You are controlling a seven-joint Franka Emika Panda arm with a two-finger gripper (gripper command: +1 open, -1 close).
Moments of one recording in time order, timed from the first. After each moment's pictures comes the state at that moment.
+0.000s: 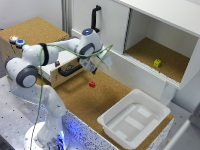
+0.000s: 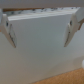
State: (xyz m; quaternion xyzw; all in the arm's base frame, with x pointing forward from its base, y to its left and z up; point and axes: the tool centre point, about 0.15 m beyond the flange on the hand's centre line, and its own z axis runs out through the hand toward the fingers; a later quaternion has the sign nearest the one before) arm 0.479 -0.140 0.425 0.95 -0.16 0.25 0.05
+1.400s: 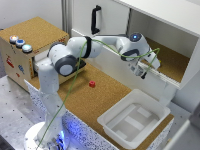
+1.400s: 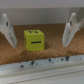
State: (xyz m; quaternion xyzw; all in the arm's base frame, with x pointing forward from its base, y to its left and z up) arm 0.645 -0.330 0.472 0.94 -0.11 0.31 0.06
